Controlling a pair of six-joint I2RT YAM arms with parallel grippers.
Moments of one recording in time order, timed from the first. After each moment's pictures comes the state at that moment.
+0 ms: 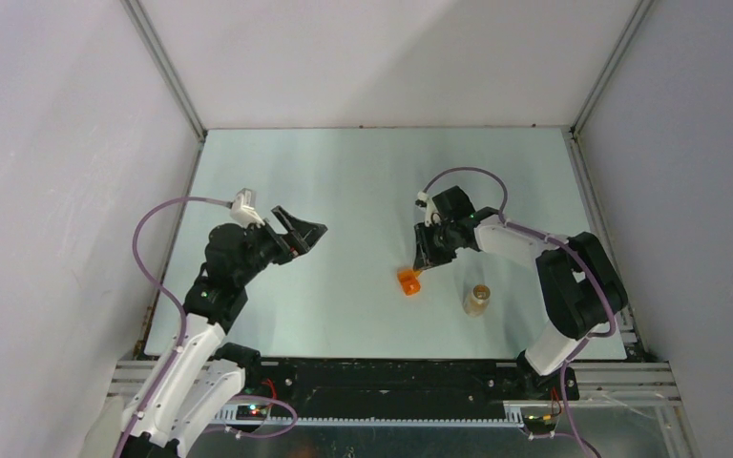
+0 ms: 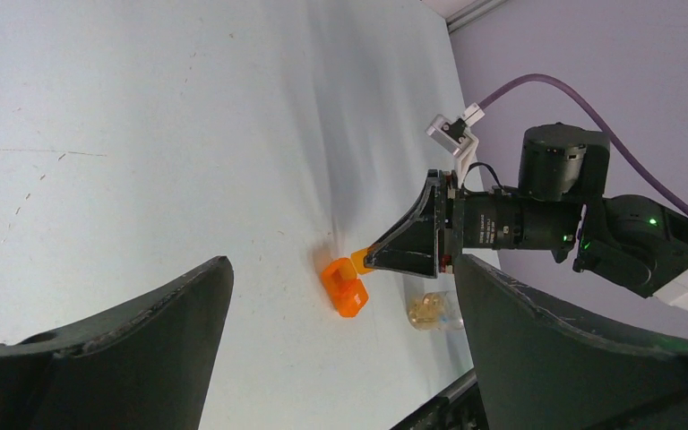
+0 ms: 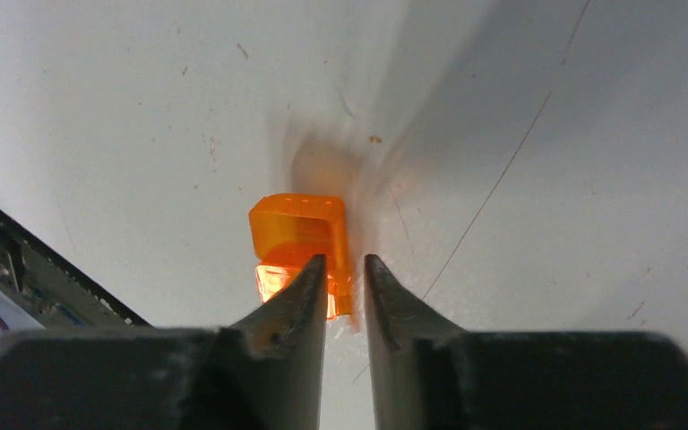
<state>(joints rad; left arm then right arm) -0.27 0.70 0.56 -0.13 0.27 -0.78 0.51 1.66 1.00 -0.41 -0.36 0.27</state>
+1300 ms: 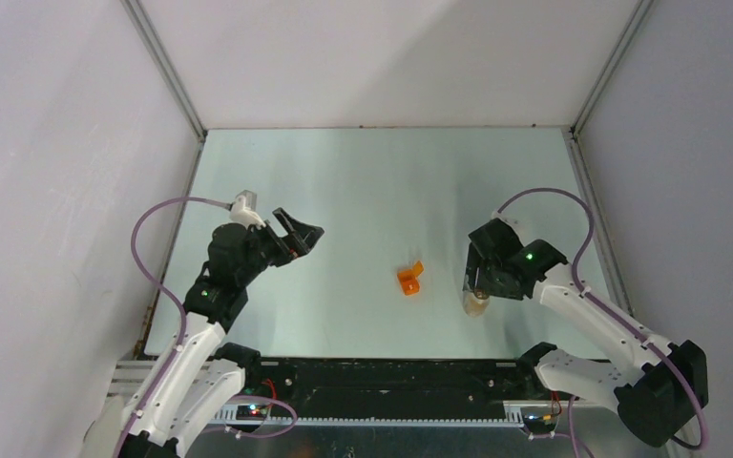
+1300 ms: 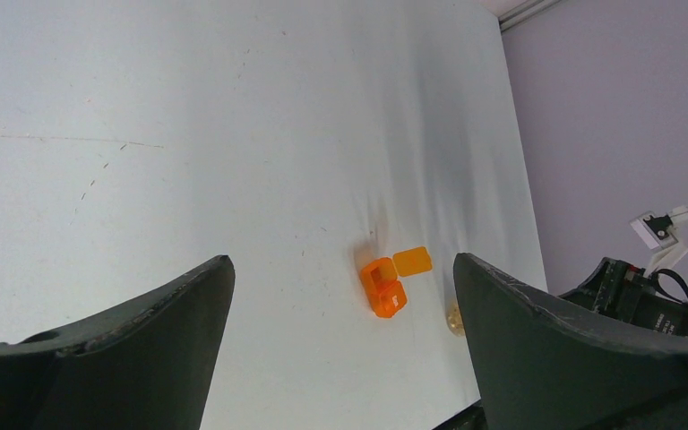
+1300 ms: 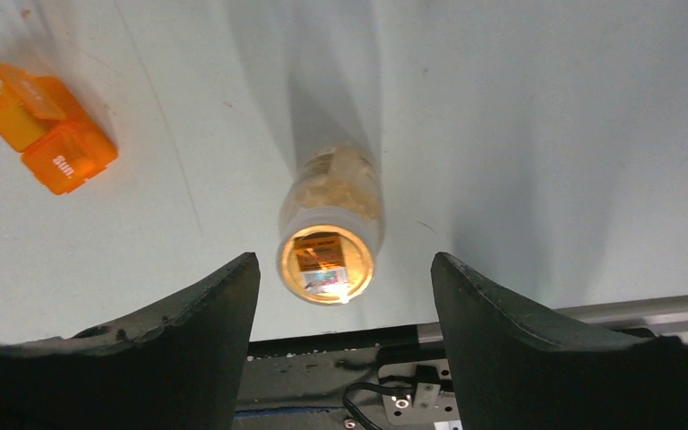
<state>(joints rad) -0.28 0.70 0.57 -0.20 0.19 -0.72 0.58 1.06 0.86 -0.99 0.28 0.70</state>
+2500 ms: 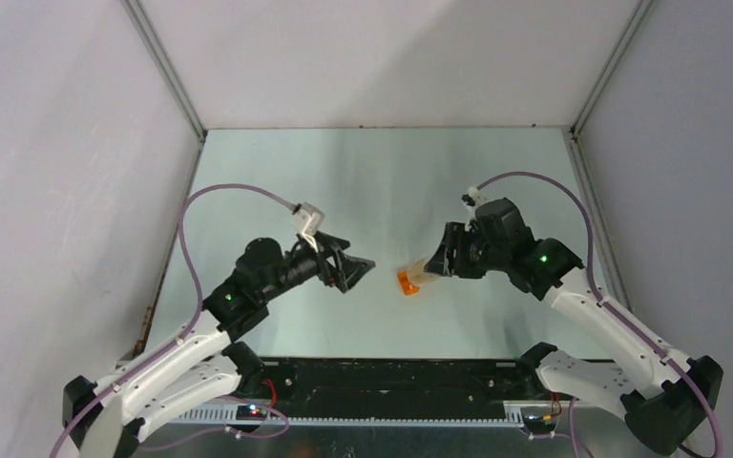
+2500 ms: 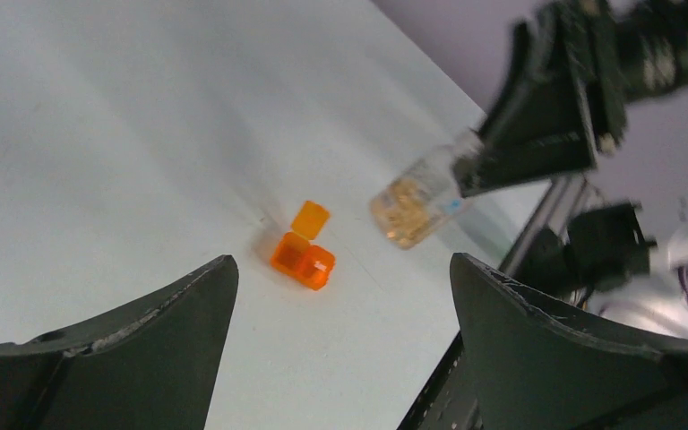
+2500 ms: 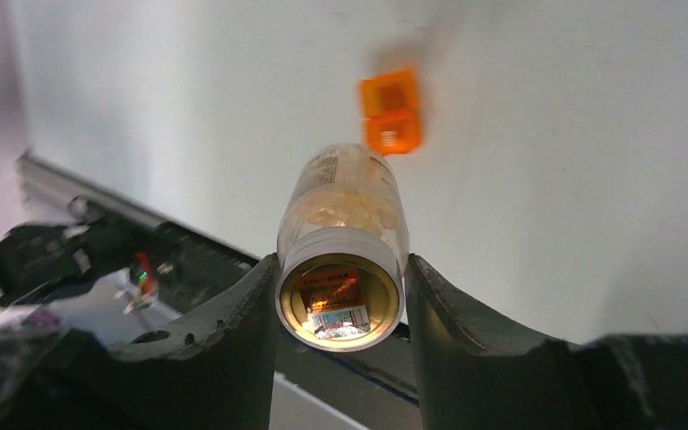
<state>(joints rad) -0.70 0.75 0.57 0.03 0.19 -0.42 0.62 0.99 0.95 -0.72 -0.15 0.64</state>
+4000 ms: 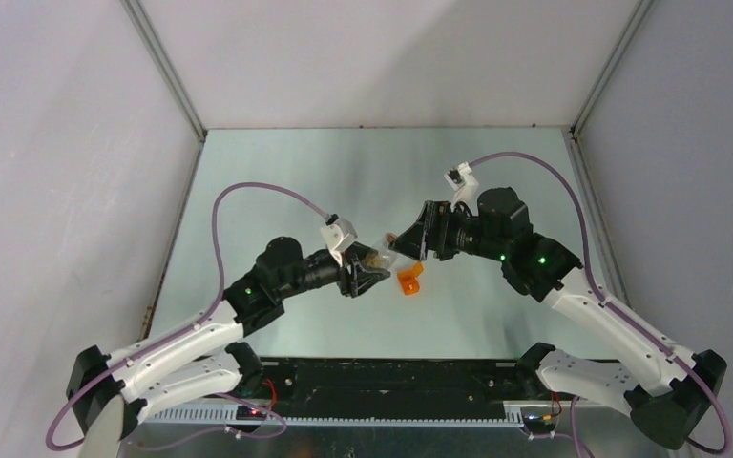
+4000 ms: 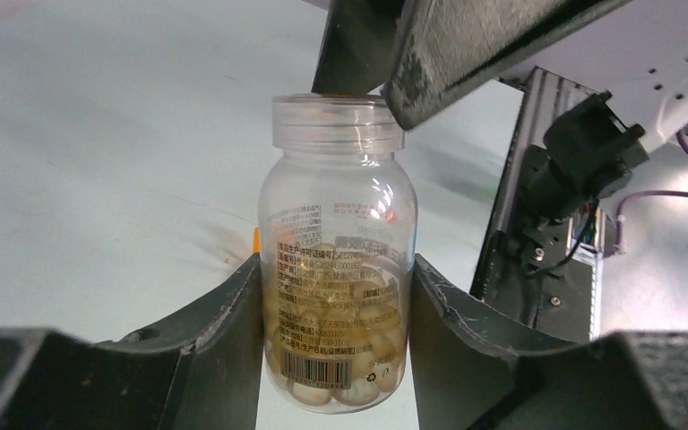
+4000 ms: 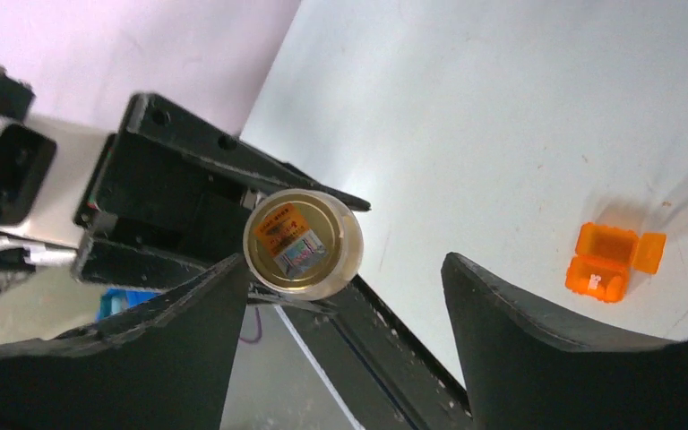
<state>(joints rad) -0.86 0.87 0.59 0.18 0.34 -0.13 0.71 1.00 1.01 -0.36 -0.33 0.64</state>
